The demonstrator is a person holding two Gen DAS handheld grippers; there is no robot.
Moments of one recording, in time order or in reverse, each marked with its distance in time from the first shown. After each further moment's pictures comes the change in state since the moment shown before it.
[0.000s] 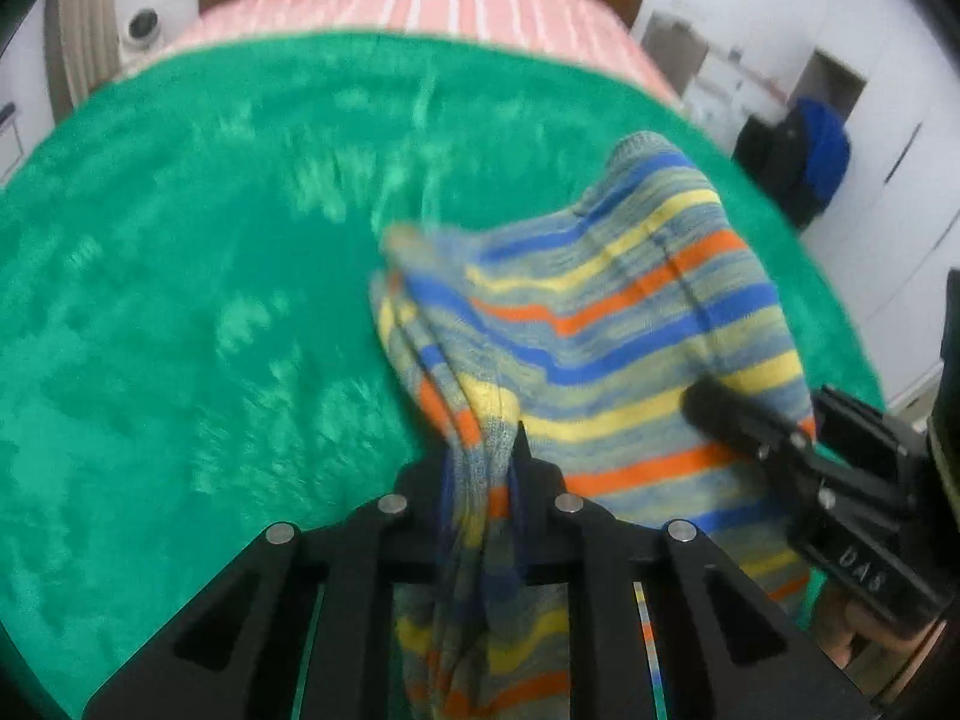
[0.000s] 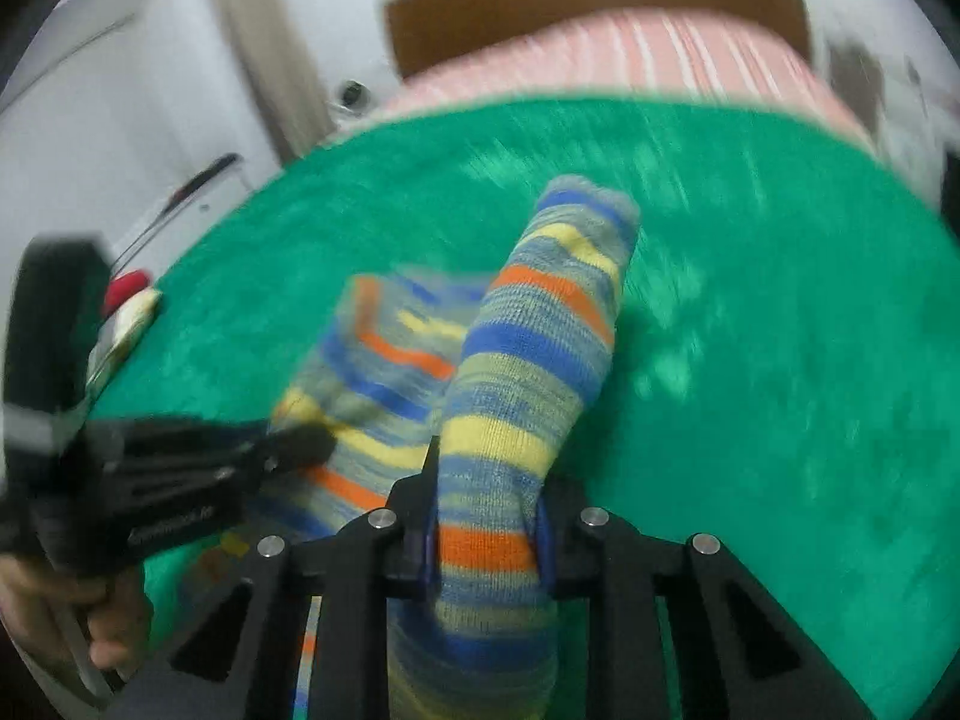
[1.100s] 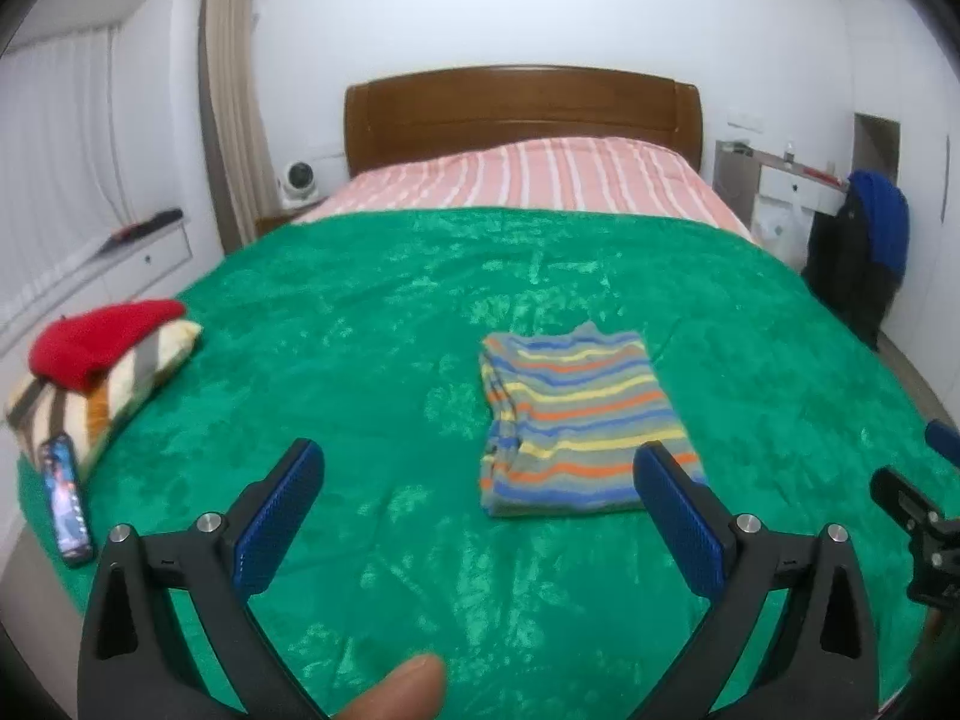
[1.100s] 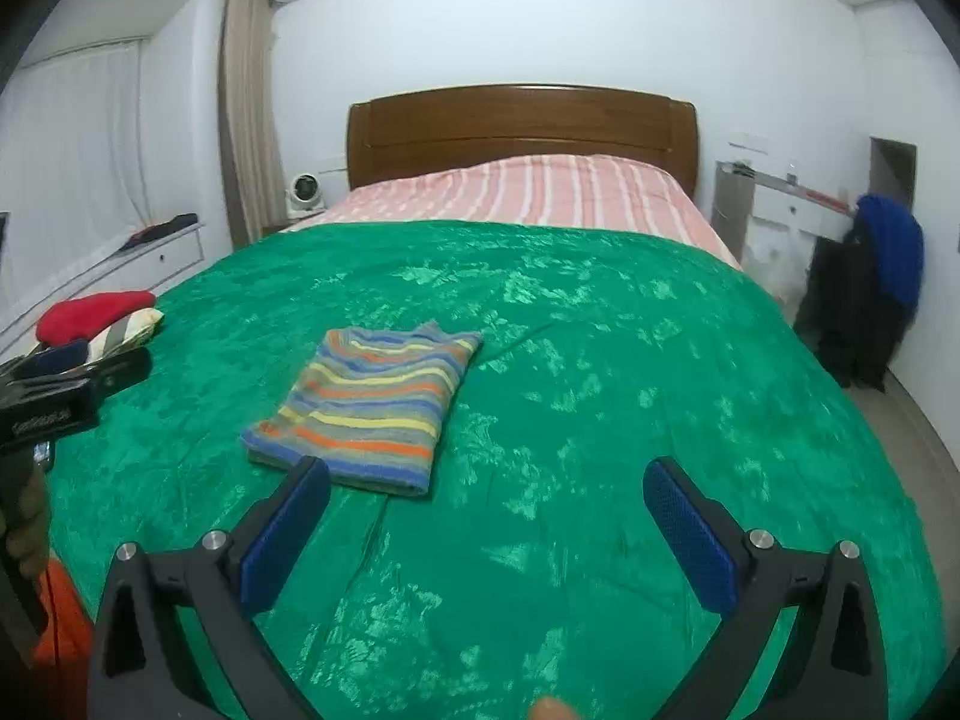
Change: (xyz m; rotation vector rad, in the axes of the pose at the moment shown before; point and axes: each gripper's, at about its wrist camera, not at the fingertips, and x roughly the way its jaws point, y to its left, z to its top) left arm -0.213 -0.062 -0.139 0.012 -0.405 0.381; right arm -0.220 0.027 -0.114 -0.019 -0.249 -0.280
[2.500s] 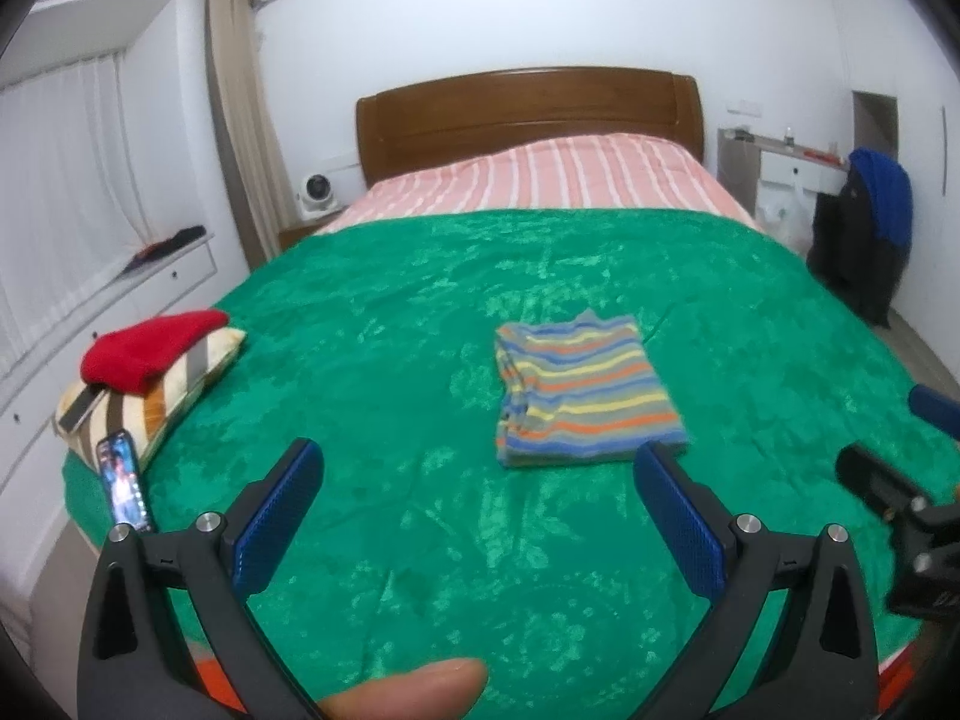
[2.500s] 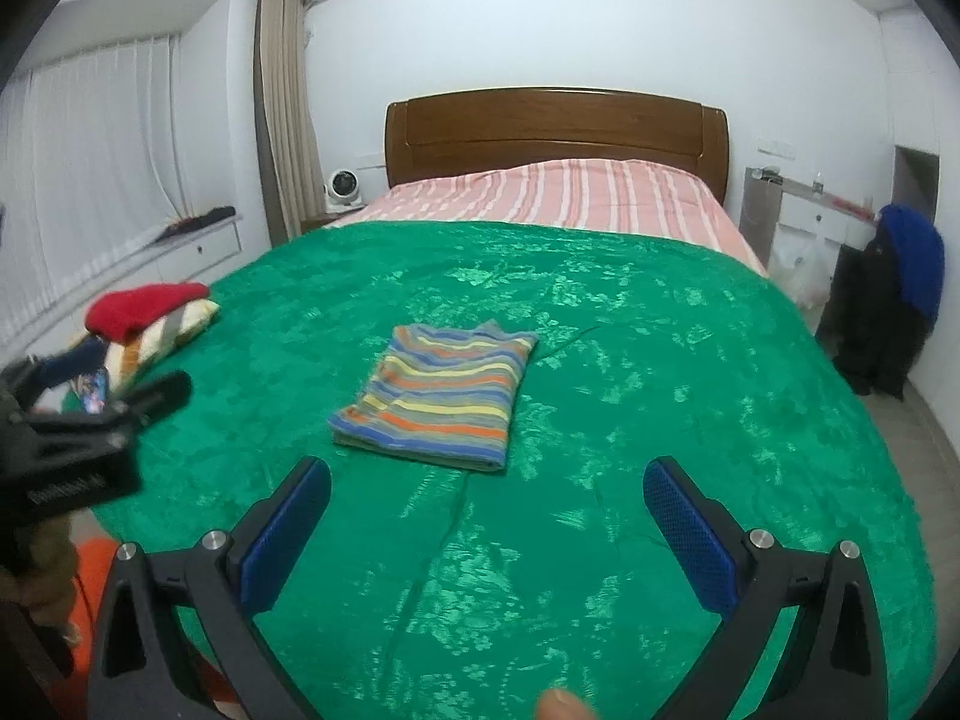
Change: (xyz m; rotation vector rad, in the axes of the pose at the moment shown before) left arm -0.060 -0.009 -0.014 0.032 0.017 0.047; right arm -0.062 0.031 -0.001 -0.023 0.005 0.094
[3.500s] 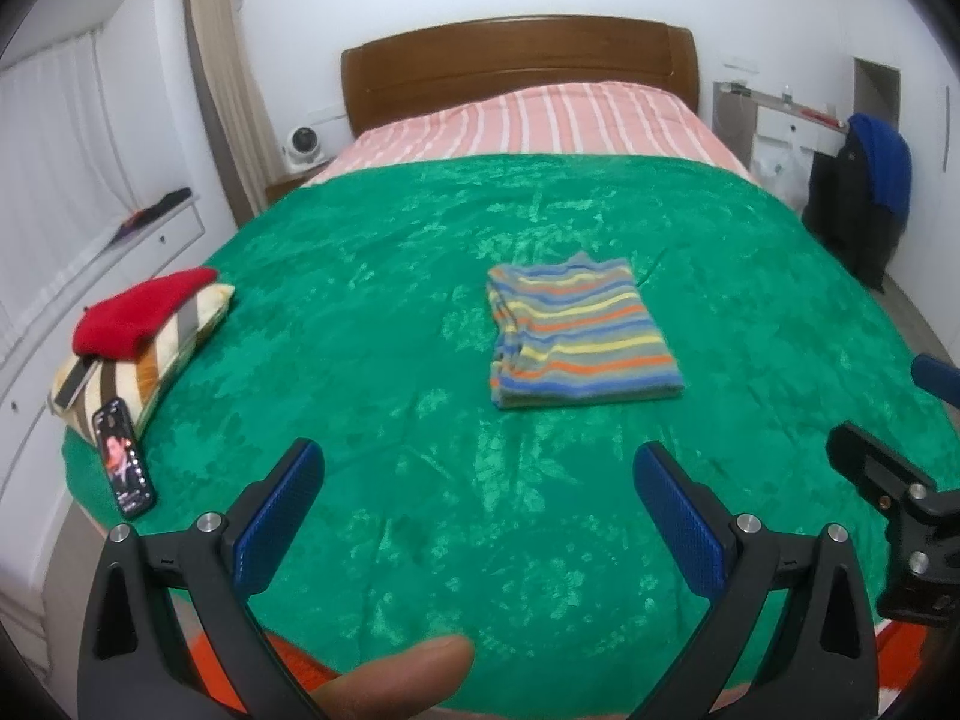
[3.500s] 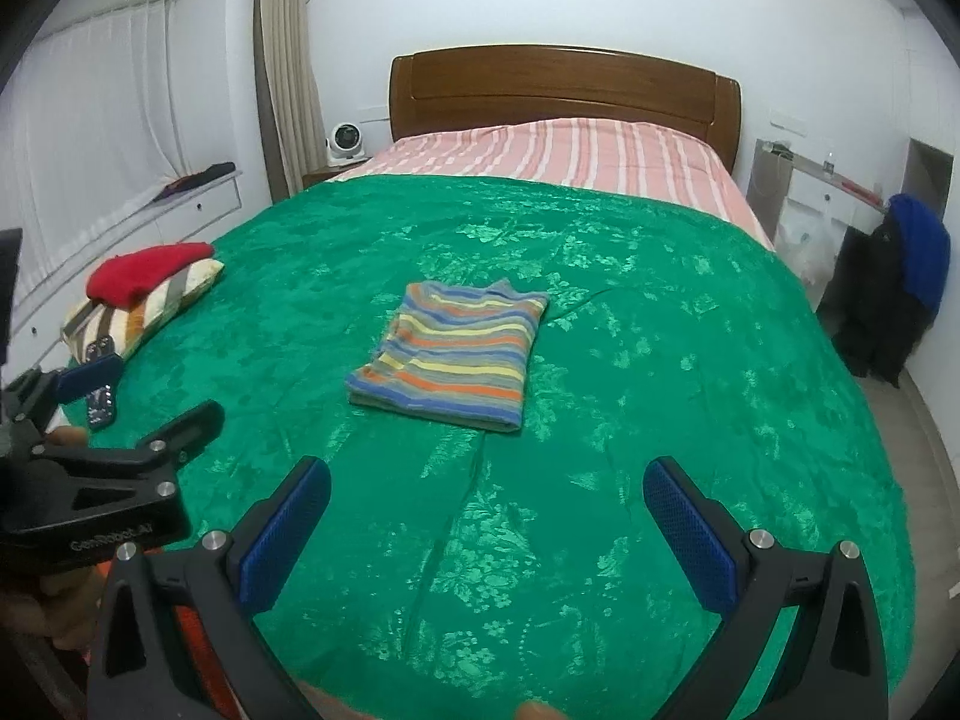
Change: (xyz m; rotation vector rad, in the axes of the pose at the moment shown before) left arm 0.004 0.005 -0.007 0.018 0.137 -0.025; right arm -0.003 0.023 0.007 -0.040 0.131 -0.030
